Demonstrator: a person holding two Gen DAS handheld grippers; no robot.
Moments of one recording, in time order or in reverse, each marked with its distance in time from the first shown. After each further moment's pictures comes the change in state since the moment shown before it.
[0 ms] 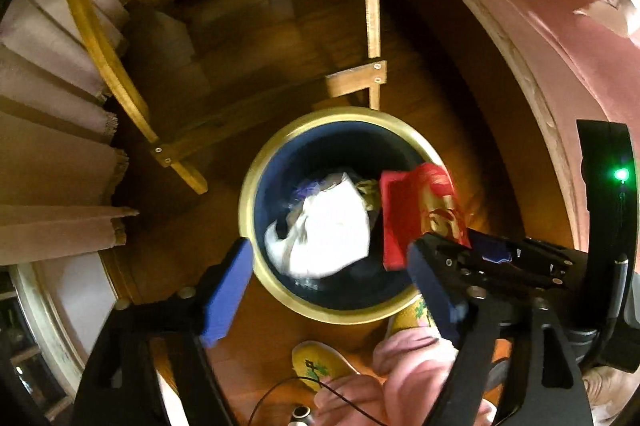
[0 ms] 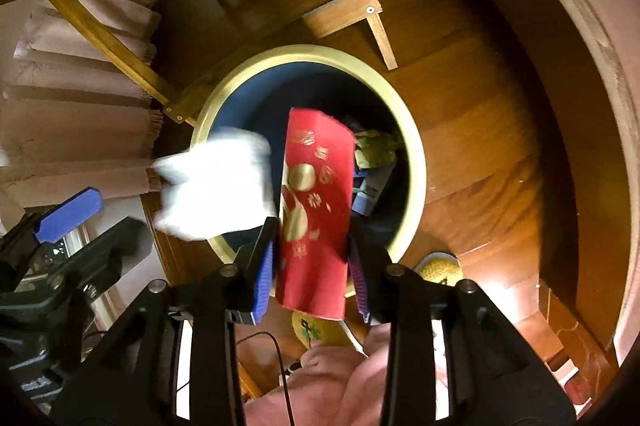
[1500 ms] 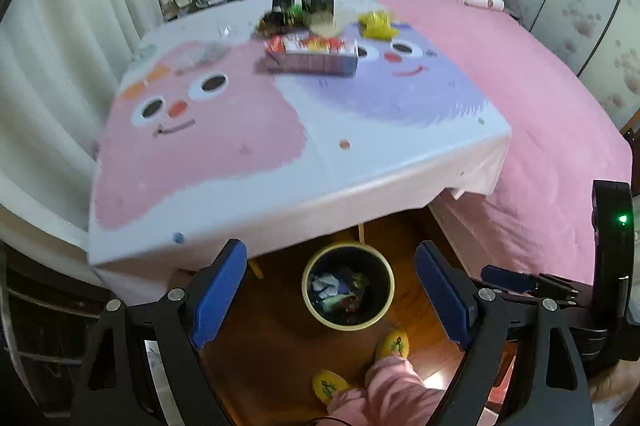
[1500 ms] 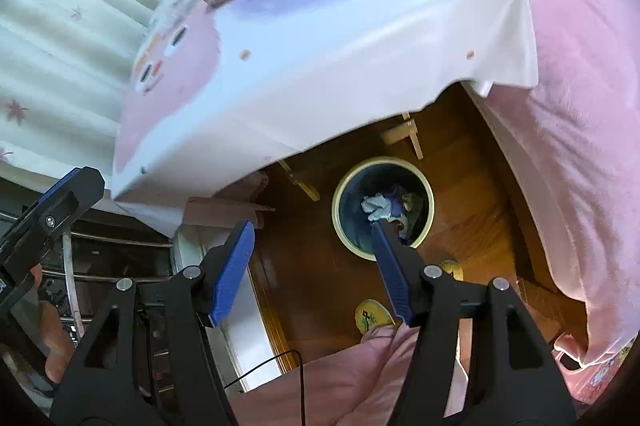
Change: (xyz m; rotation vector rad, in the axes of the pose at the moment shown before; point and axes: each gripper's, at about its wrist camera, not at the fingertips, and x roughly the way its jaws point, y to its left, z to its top) left arm -0.473 0.032 -0.041 0.013 -0.414 0.000; right arm -0.397 0.151 -0.072 -0.060 -0.287 0.085
